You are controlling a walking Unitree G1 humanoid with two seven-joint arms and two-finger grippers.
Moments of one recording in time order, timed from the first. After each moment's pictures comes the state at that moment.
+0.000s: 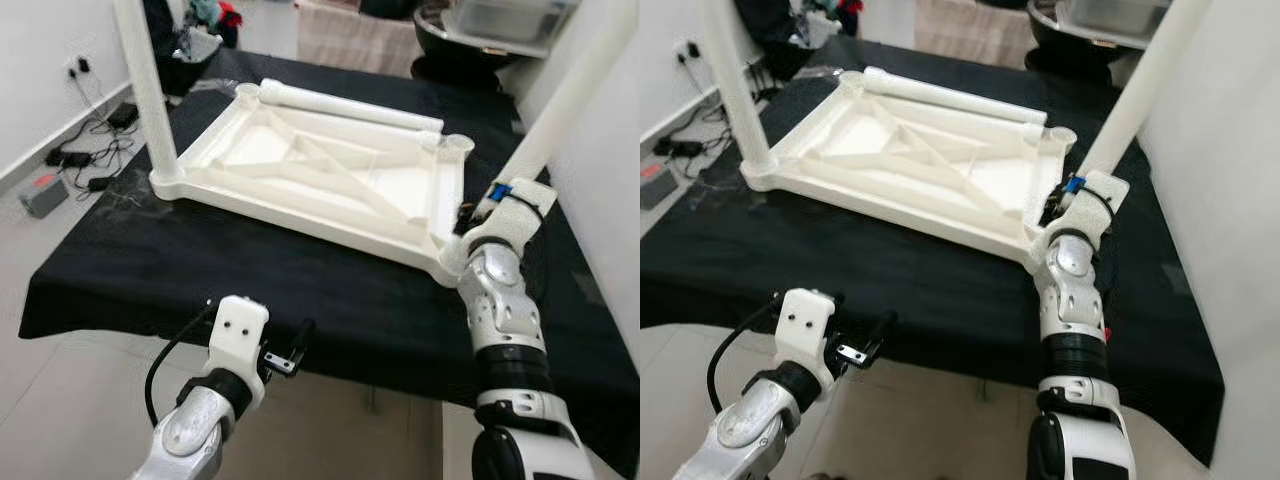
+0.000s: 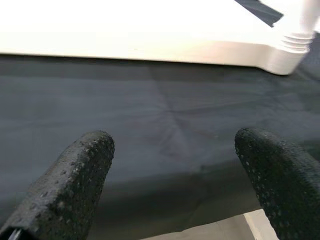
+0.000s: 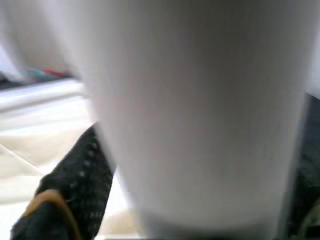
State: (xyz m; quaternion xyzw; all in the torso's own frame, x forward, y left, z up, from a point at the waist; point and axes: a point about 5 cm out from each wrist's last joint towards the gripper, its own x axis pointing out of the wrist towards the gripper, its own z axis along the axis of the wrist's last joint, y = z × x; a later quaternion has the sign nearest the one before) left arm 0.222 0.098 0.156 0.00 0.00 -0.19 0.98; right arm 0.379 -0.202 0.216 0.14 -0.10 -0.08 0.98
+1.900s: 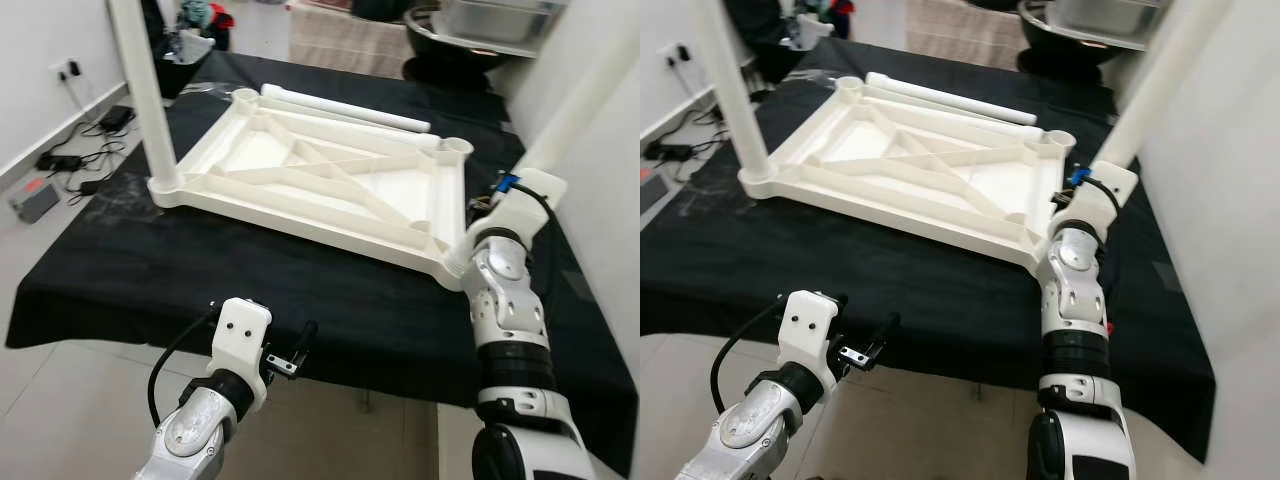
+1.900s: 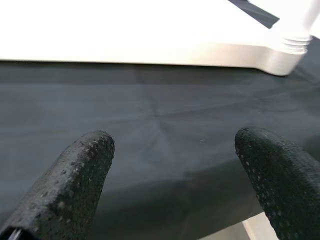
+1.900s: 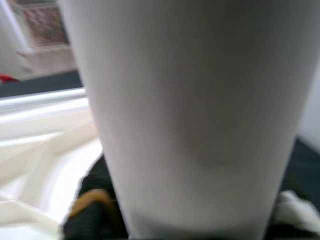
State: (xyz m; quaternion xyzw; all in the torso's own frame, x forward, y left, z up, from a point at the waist) left arm 0.222 0.096 0.154 0.00 0.00 -0.19 0.98; right arm 0.377 -0.201 0.221 0.11 -0.09 -0.16 0.98
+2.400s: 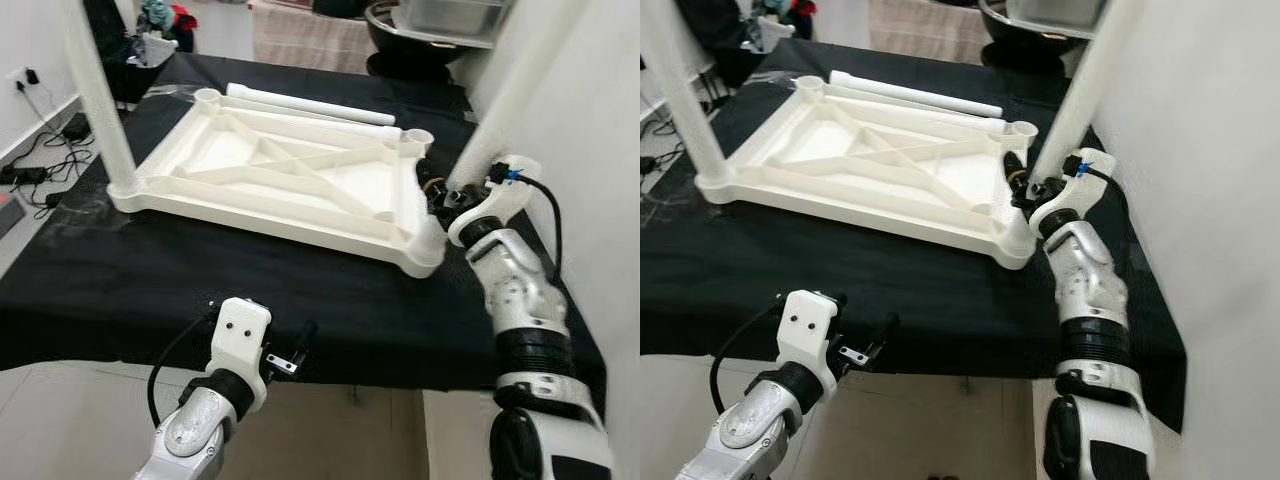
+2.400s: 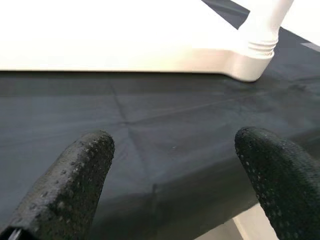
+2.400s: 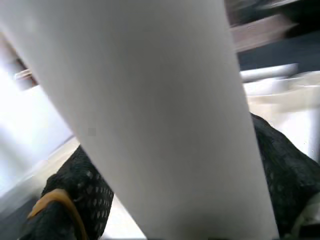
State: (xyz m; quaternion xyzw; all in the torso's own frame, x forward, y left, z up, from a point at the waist) left arm 0.222 0.095 0.155 0.00 0.00 -0.20 0.98; right arm 0.362 -0.197 0.230 0.19 -0.09 0.28 0.94
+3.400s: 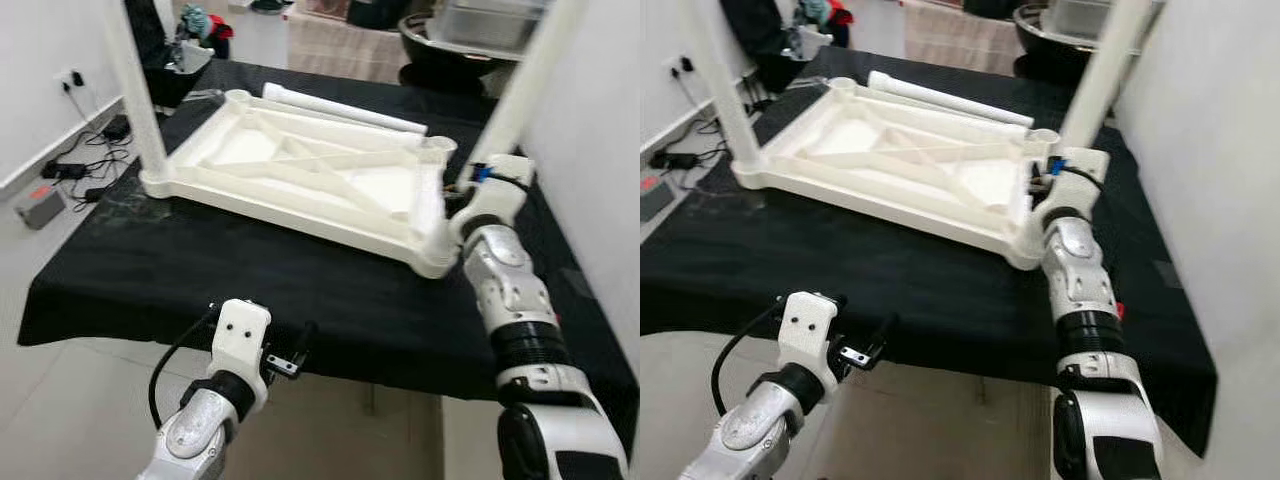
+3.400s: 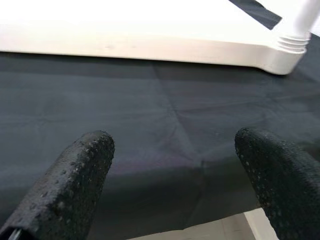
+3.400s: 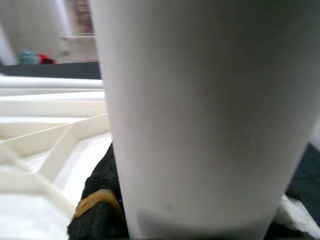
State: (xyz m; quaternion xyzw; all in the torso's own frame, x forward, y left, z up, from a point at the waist) left arm 0.223 0.097 0.155 0.00 0.00 -0.19 0.98; right arm 0.379 -0.228 0.226 0.04 -0.07 -0.17 0.98
